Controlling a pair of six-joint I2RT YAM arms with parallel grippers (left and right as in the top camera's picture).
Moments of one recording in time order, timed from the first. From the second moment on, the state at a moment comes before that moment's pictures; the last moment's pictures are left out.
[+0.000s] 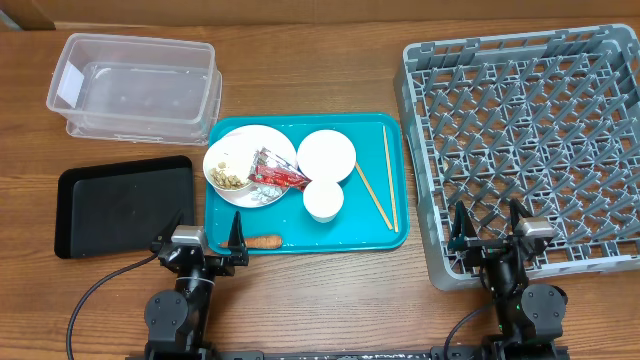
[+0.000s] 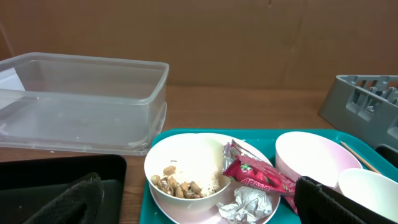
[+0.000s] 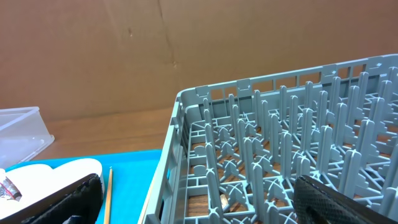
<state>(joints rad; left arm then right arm) -0.06 0.01 0.01 -0.07 0.03 -0.09 0.06 0.01 0.02 -0.04 -0.04 0.18</state>
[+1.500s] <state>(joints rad) -0.06 0.13 0.20 -0.31 0.03 -0.09 0.06 0.07 0.21 -0.25 -0.04 0.20</state>
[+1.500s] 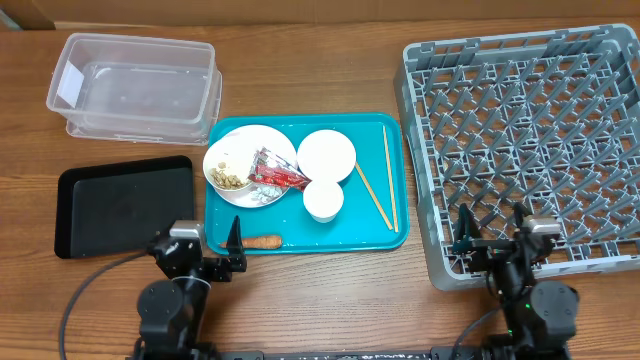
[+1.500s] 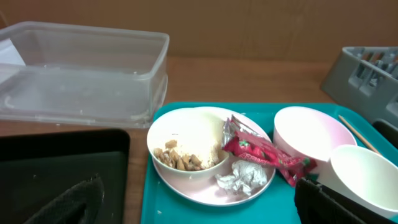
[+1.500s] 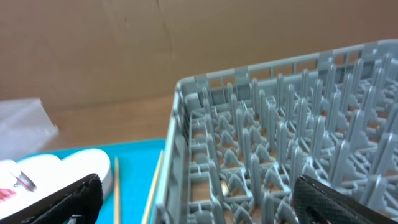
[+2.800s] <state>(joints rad) -0.06 1.59 1.17 -0.83 0.25 -0.56 0.06 0.90 1.02 -0.96 -0.06 0.23</state>
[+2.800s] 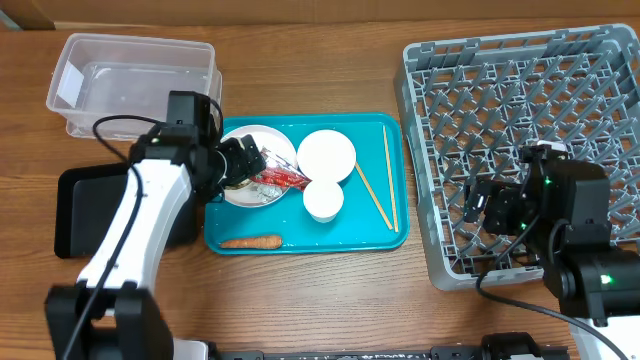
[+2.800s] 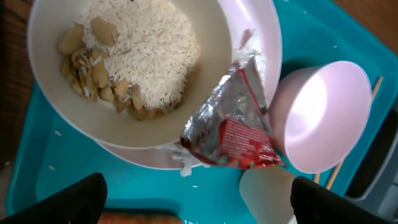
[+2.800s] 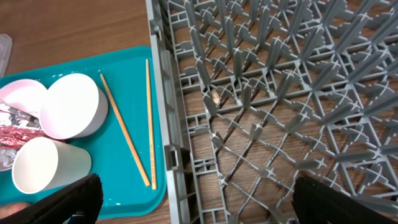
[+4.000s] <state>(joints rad) -0.13 1.72 1.32 -0.79 0.20 -0.55 0.06 0.90 1.02 -0.96 -0.06 0.23</state>
